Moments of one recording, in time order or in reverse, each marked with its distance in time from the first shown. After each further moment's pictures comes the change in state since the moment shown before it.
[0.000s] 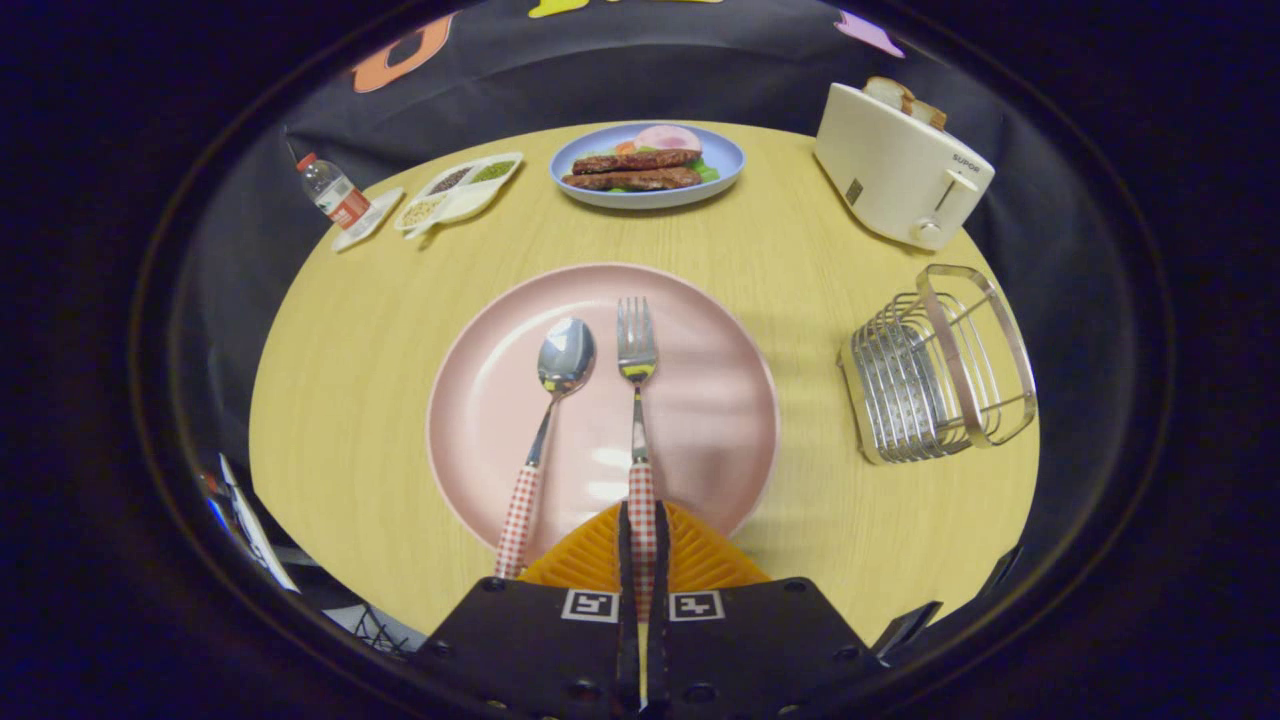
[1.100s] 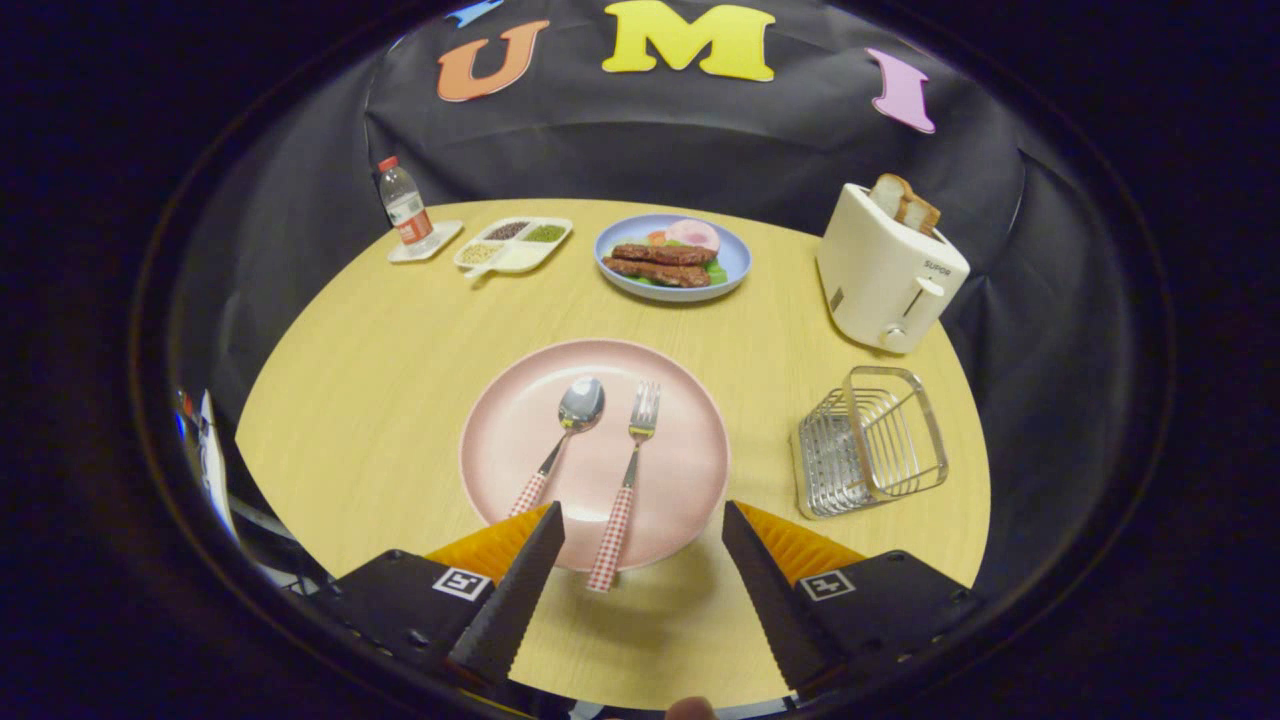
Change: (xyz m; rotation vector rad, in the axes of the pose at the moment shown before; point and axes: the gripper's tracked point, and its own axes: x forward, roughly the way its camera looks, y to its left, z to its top) arm -0.034 -0.014 0.016 -0.196 -0.270 -0.032
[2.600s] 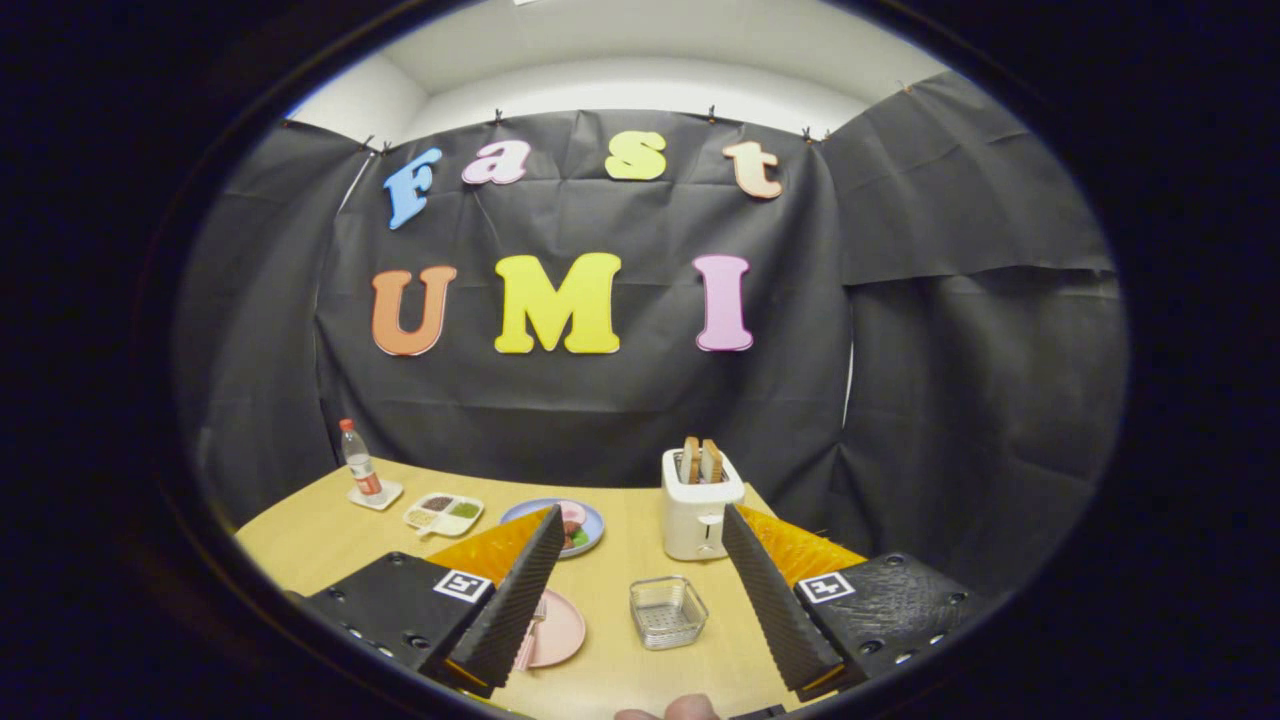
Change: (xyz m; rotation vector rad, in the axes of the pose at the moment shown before) arm -0.217 -0.123 0.079 0.221 -0.815 -0.207
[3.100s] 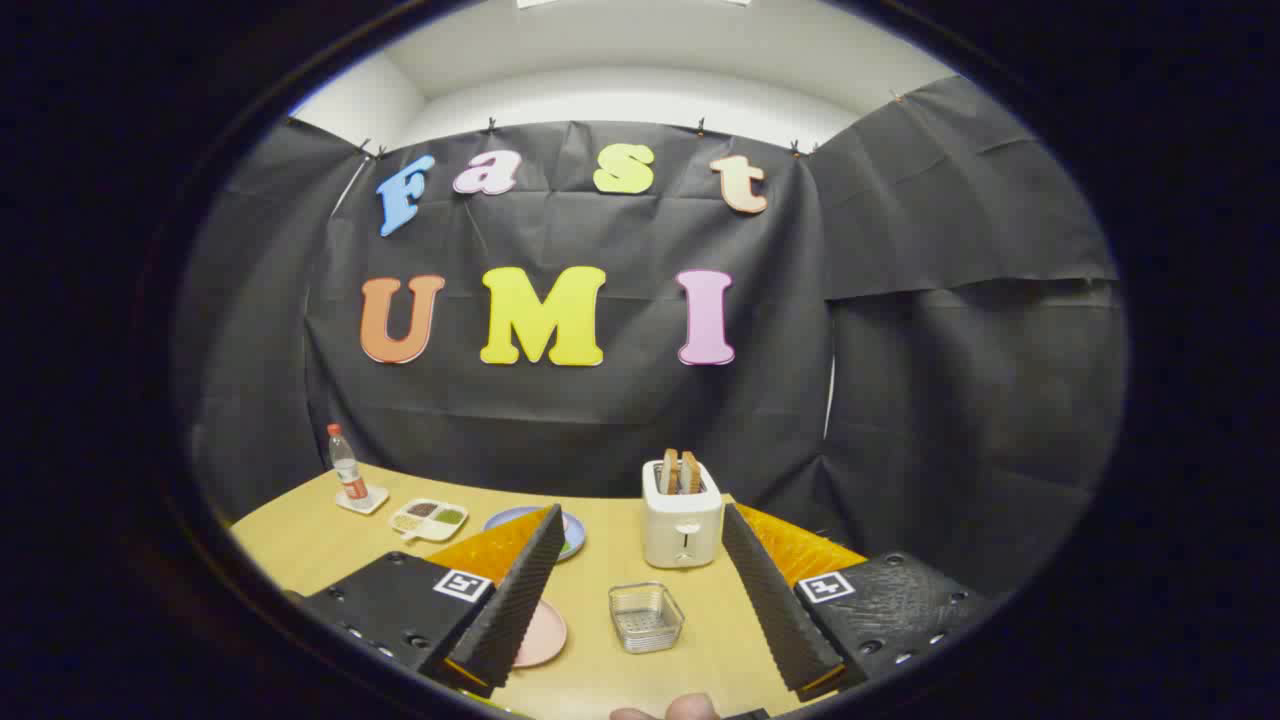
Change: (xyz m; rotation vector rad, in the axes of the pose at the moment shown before) arm -0.013 -0.013 0.014 -0.007 -0.057 -0.036
